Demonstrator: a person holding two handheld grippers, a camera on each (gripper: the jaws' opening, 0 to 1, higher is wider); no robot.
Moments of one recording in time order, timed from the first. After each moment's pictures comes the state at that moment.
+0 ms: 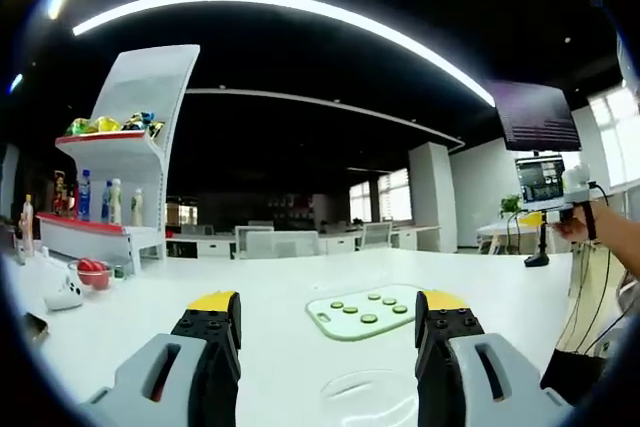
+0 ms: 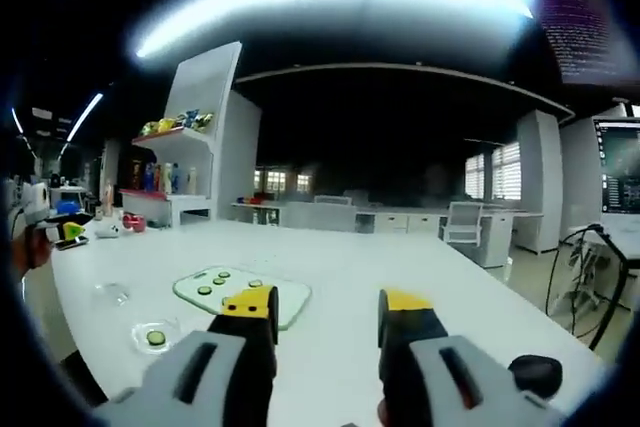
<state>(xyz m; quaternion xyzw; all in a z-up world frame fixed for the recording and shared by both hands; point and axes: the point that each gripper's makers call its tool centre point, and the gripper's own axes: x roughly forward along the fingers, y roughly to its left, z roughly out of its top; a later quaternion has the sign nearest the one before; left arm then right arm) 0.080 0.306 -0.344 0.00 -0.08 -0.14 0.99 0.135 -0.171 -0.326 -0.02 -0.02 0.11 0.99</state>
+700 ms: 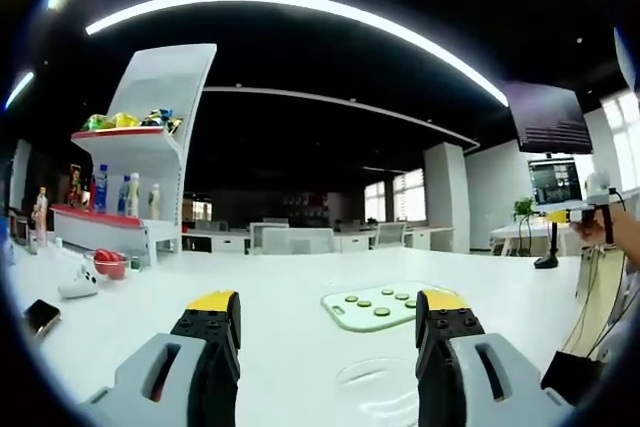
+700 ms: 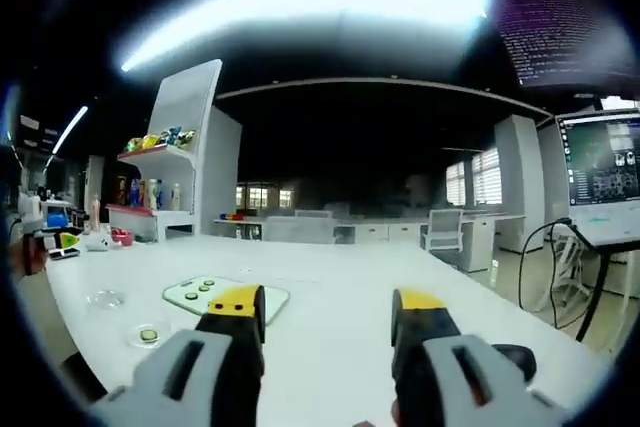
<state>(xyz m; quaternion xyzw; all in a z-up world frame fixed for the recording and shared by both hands) 0.066 0.326 -0.352 -0.01 -0.08 -0.11 0.99 0.102 -0.210 -0.324 0.01 -0.05 0.08 1.00</state>
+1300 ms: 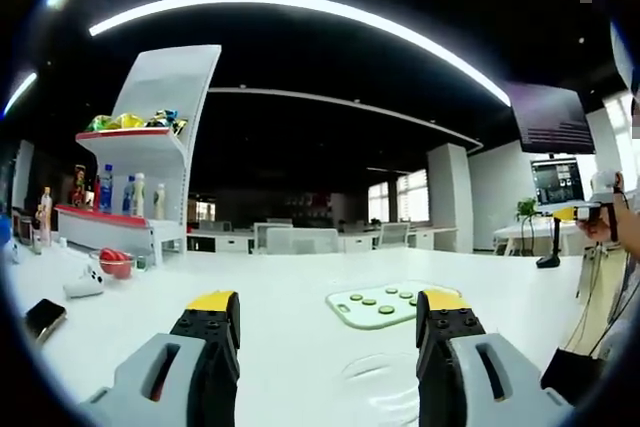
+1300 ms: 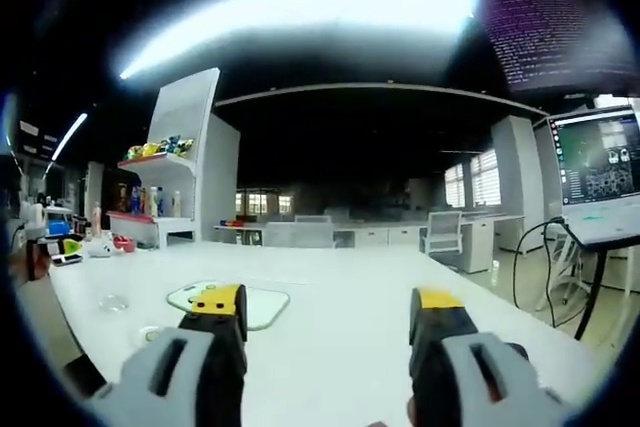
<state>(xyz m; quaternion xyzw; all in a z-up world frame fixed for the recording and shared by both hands) 0.061 0.332 -0.354 -0.01 -0.08 -0.11 0.99 0.092 -0.216 -0.323 0.01 -0.06 0.09 0.99</state>
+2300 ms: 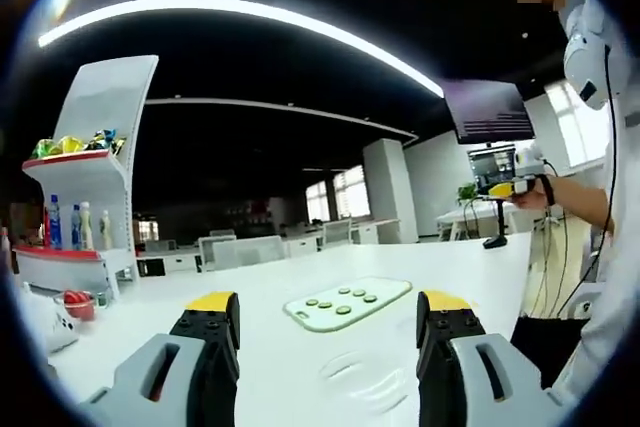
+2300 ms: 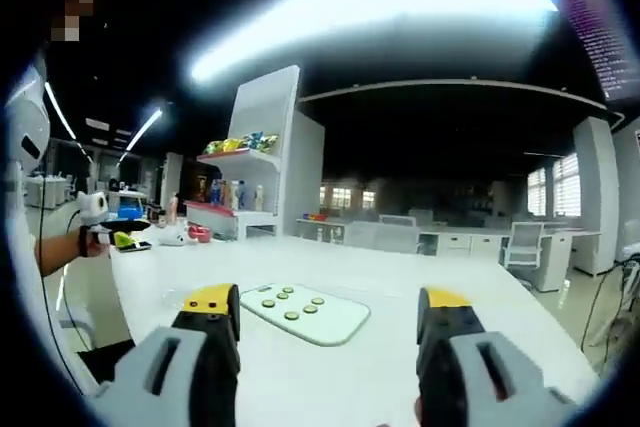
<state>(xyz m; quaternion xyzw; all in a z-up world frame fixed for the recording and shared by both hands) 0.033 0.309 -0.333 0.05 -0.09 -0.27 0.96 0.103 -0.112 -0.288 -0.03 -0.05 0.32 0.95</state>
